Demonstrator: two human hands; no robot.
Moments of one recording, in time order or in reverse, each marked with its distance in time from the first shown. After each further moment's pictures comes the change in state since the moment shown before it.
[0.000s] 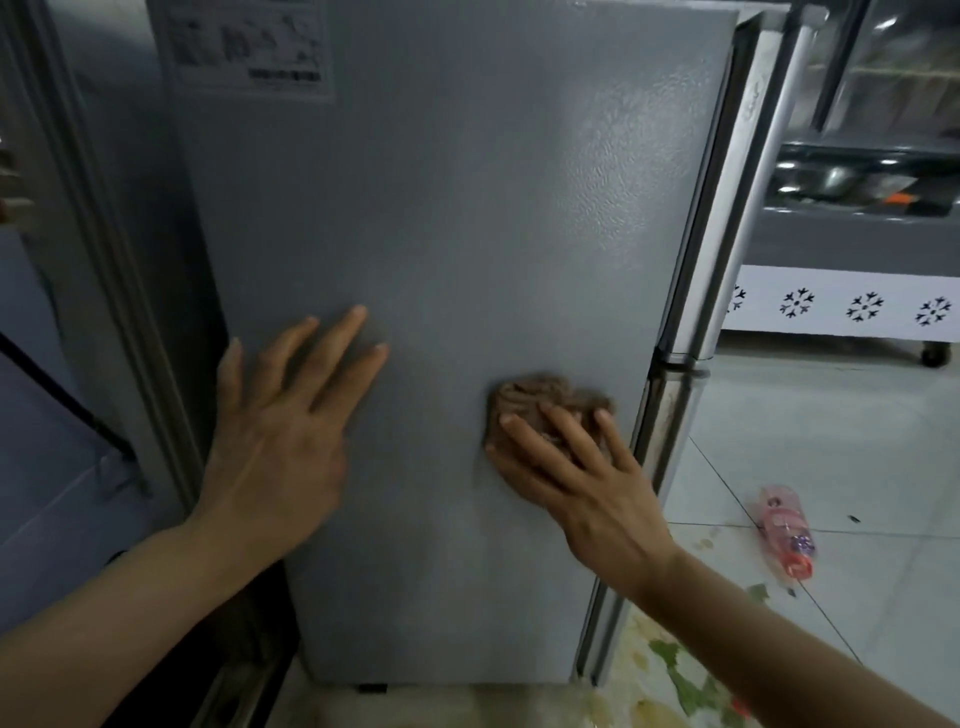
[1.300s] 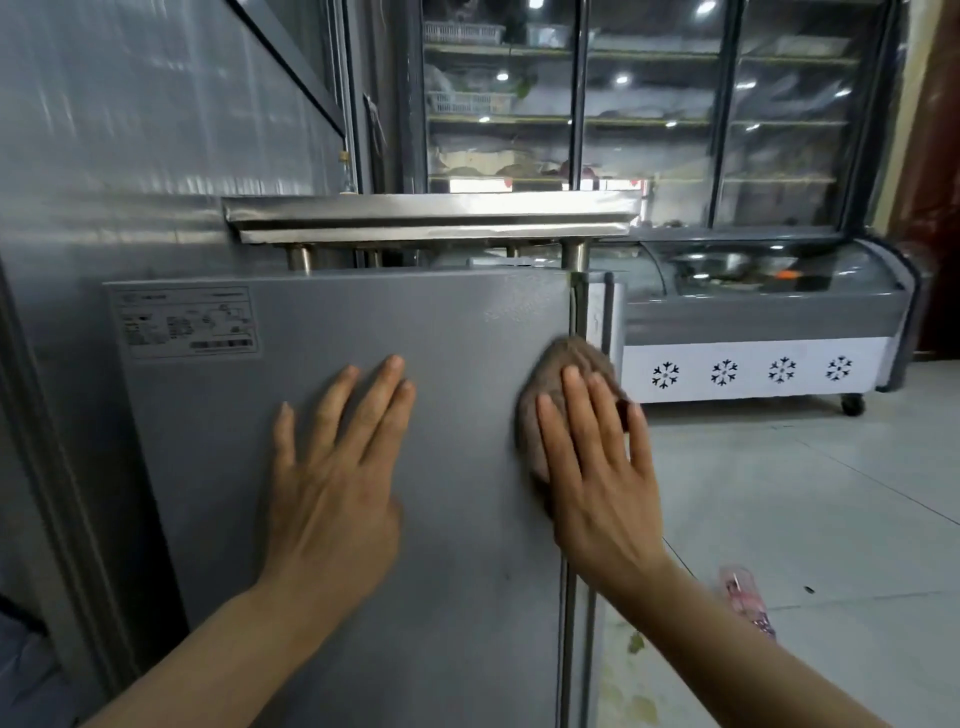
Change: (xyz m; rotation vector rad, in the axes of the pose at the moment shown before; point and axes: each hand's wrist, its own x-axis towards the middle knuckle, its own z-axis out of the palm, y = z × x) left_hand 0.115 0.051 -0.050 -0.107 0.015 0.002; right_hand 0.065 0.097 -0.061 -0.009 0.262 0.450
